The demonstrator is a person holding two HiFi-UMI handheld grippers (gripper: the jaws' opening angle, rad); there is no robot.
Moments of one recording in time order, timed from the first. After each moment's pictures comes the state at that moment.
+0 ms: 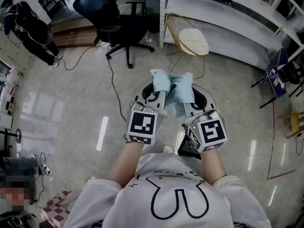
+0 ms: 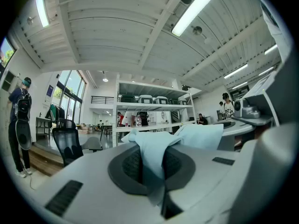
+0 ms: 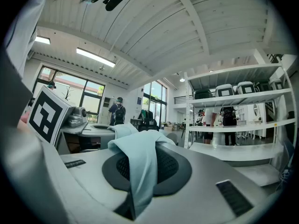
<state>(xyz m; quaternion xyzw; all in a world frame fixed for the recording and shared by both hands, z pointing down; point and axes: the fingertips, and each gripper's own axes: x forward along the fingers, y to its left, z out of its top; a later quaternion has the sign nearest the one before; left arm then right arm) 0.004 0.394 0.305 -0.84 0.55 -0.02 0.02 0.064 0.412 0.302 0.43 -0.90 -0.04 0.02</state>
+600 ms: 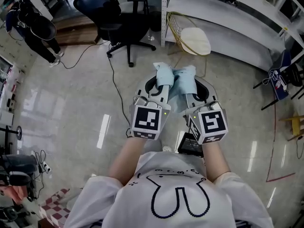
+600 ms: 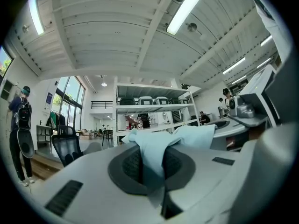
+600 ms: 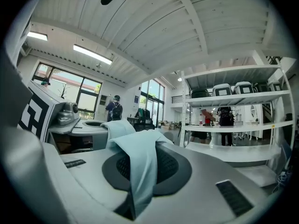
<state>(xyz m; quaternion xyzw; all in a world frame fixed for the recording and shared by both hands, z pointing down) 0.021 0.359 0.299 -0.83 0.55 -0.02 0.06 0.078 0.364 0.304 0.45 -0.89 -0.04 0.03</state>
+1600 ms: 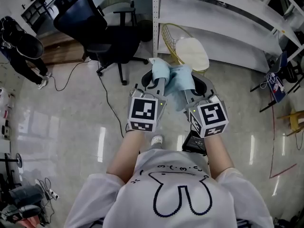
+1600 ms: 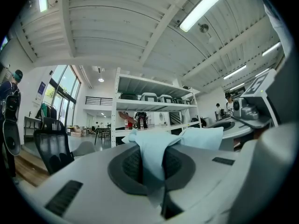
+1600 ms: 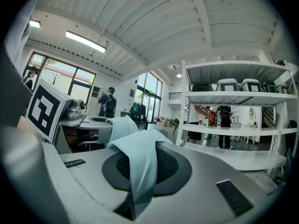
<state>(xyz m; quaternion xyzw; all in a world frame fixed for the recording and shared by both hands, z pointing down) -0.045 0.135 0.297 -0.86 0.51 -0.01 0.03 0.018 0.155 0.304 0.47 -0.88 -0.04 0.07</state>
